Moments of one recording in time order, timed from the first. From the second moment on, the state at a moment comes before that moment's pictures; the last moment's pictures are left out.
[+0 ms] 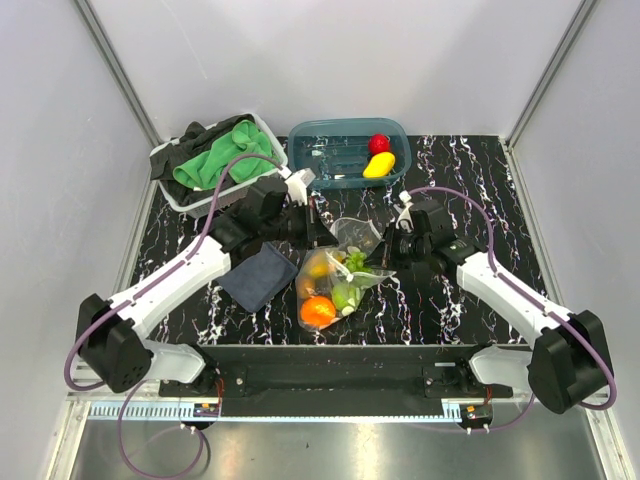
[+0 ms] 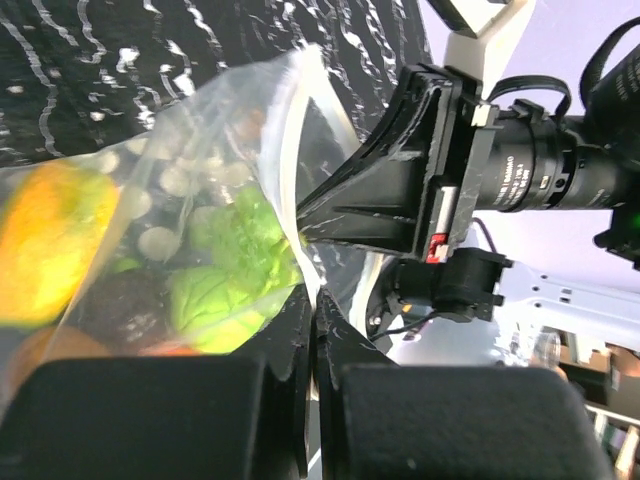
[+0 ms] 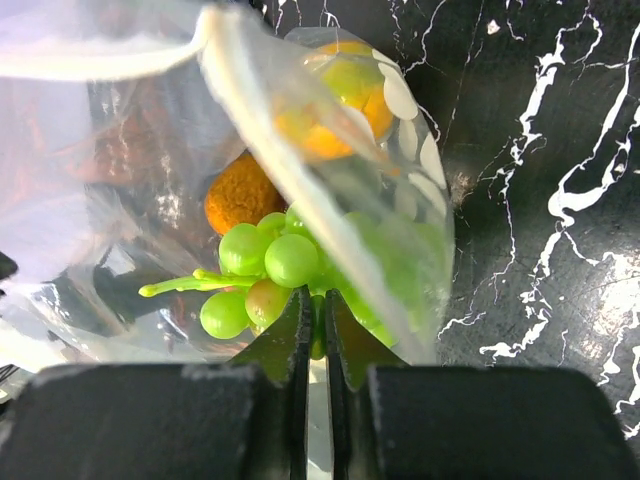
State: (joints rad) left arm -0.66 1.33 1.13 -0.35 0.42 -0.70; right arm 0.47 1.23 0.83 -0.35 -0.43 0.67
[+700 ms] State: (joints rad) left arm -0.60 1.45 1.12 -0.37 0.43 -0.65; right arm 0.45 1.26 1.25 -0.41 -0.46 0.71
